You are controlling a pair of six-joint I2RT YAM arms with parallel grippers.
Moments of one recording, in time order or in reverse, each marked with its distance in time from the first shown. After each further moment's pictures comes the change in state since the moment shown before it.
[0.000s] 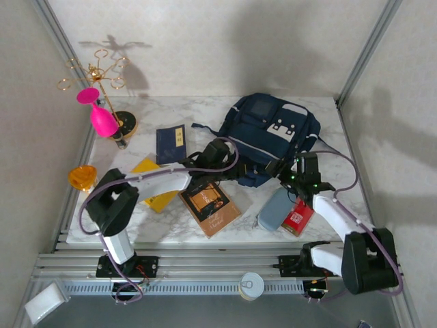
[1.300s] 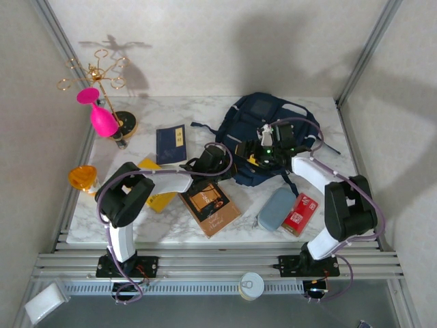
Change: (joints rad) left arm 0.059 0.148 -0.080 0.255 -0.076 -0.085; right arm 0.143 0.435 0.426 -0.011 -0.397 -0.157
